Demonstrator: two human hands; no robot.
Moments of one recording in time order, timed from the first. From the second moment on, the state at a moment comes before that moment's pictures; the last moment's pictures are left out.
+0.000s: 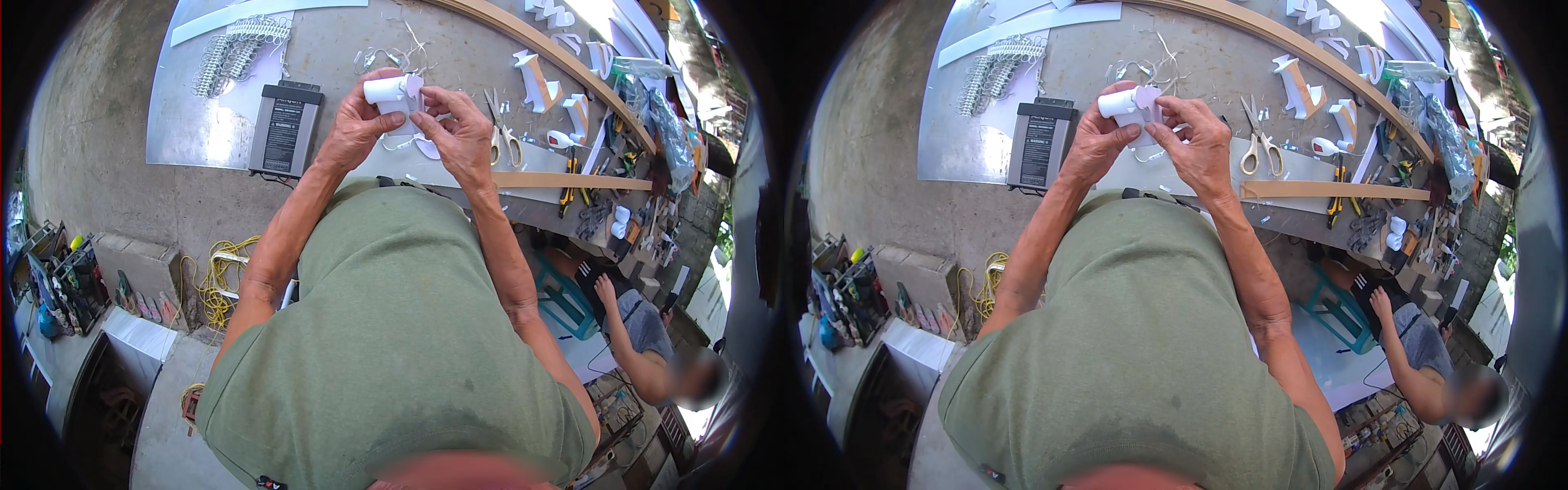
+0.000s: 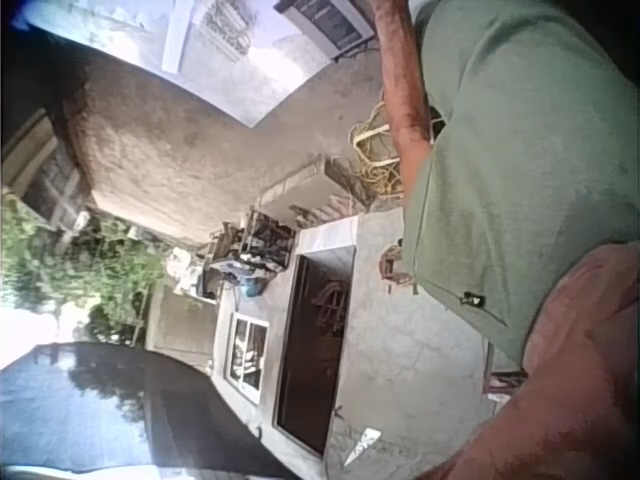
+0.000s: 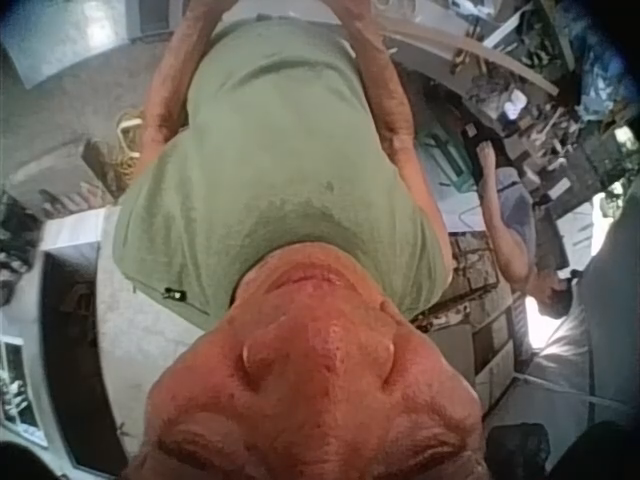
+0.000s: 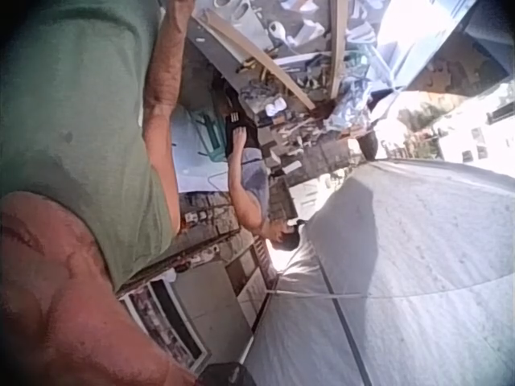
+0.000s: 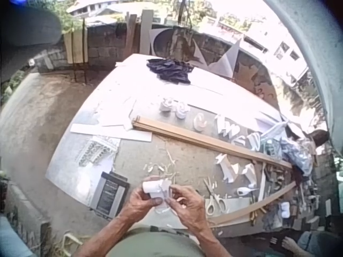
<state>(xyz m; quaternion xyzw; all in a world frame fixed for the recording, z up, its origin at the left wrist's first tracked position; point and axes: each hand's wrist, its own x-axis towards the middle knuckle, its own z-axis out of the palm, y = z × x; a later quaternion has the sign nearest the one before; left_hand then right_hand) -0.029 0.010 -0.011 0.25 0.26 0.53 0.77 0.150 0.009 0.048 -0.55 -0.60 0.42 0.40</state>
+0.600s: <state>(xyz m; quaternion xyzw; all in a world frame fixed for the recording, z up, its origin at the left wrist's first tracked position) -0.031 0.008 -0.006 0.29 0.26 0.54 0.75 0.154 0.003 0.036 -0.47 -0.61 0.45 0.45</state>
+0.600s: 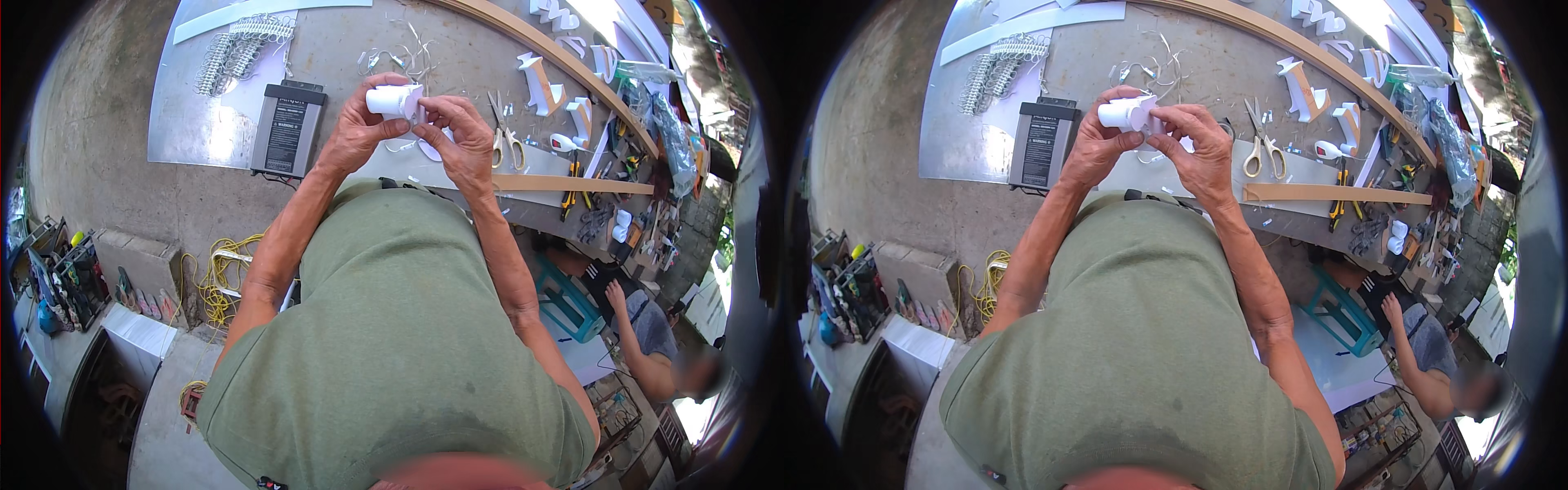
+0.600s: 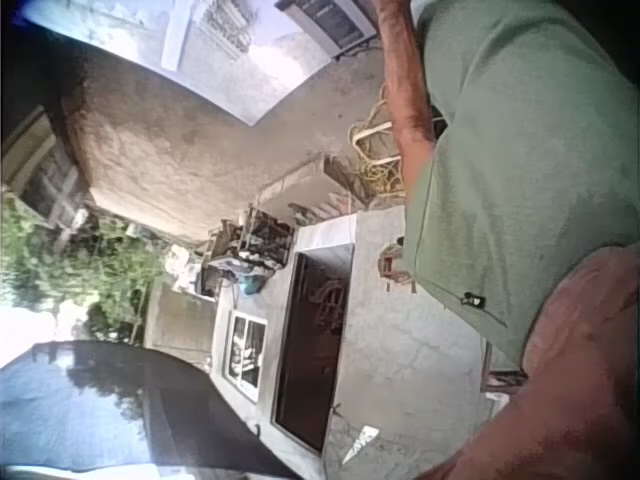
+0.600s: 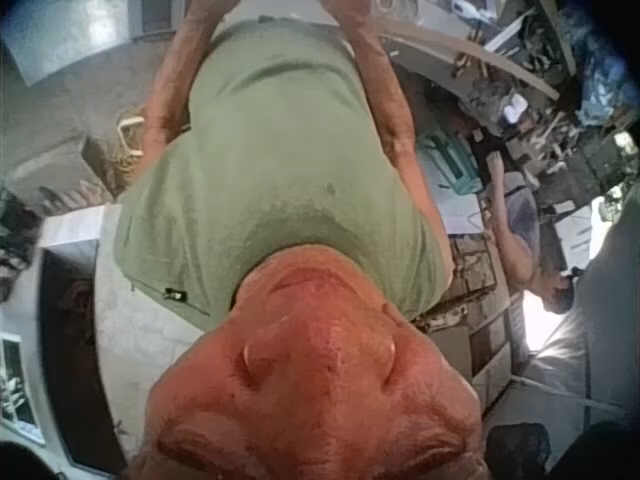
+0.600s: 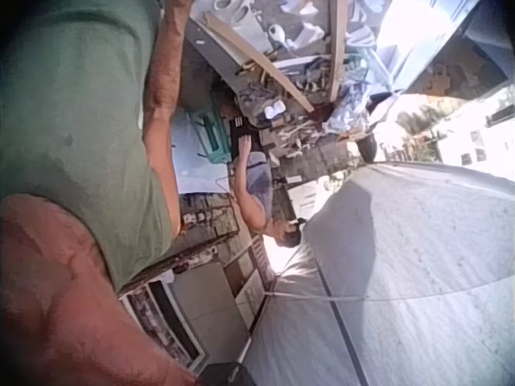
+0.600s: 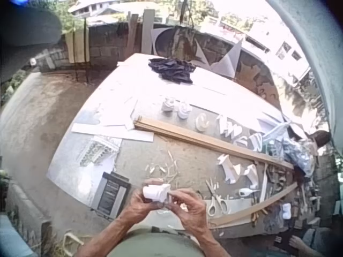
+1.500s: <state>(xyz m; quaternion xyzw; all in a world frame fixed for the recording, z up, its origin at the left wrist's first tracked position) -0.024 0.013 0.043 0.38 0.31 0.55 0.68 0.147 0.000 0.066 -0.43 -0.74 0.21 0.47</state>
